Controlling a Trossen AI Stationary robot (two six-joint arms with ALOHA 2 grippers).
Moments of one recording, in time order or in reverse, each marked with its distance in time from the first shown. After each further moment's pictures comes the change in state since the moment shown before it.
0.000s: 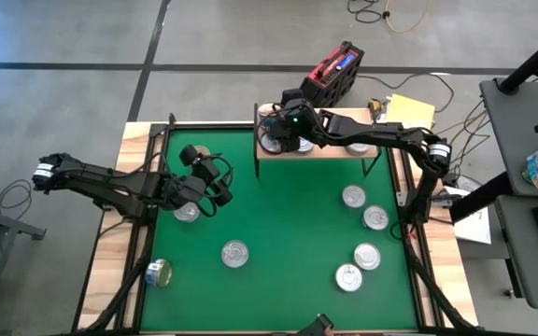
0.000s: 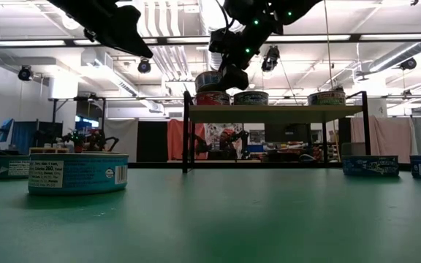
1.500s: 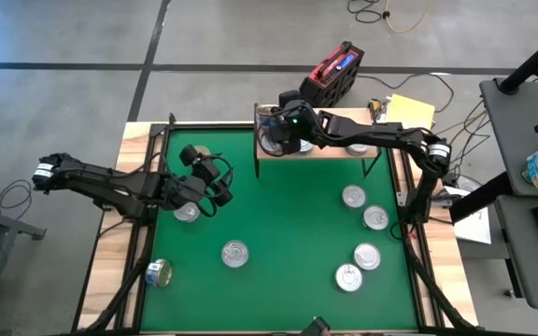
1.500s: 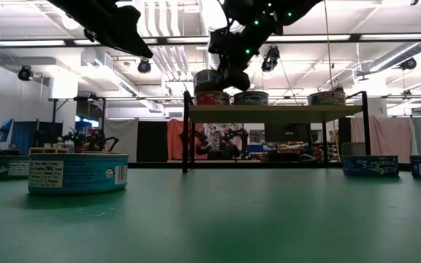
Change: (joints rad) left arm 0.000 0.000 0.000 0.000 0.000 0.004; right arm 0.003 0.002 -0.007 0.006 -0.033 -0.078
